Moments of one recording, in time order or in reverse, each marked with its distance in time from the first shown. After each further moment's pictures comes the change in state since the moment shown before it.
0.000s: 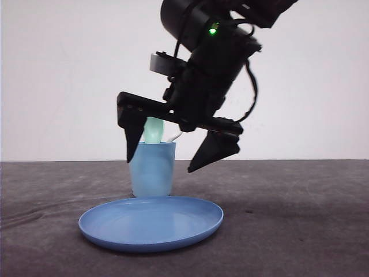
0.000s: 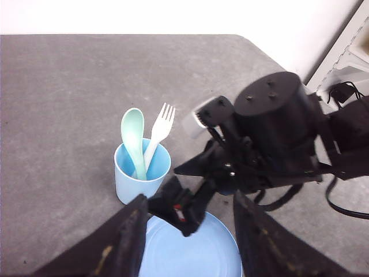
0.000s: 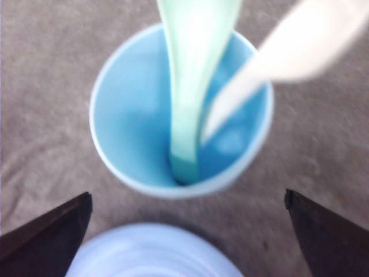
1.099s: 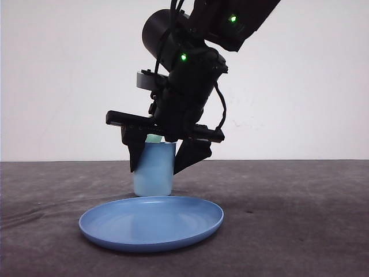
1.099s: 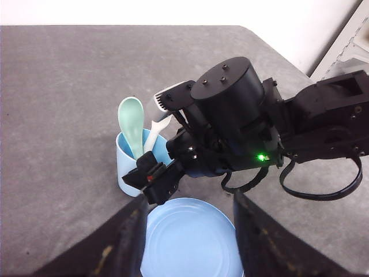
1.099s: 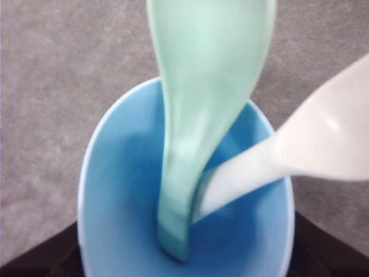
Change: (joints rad) left arm 0.000 0.006 0.000 -0.022 0.000 0.007; right arm -0.020 0.133 0.147 -0.040 0.050 -0.037
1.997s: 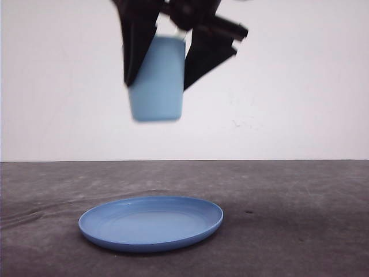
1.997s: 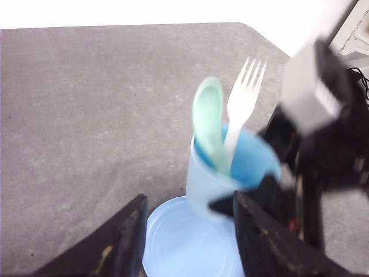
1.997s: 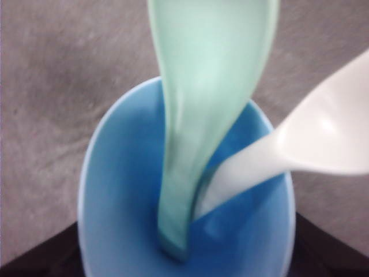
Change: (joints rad) left arm 0.000 0.000 0.000 -0.004 0.000 0.027; right arm 0.226 -0.415 -0.130 -0.293 0.097 -0.076
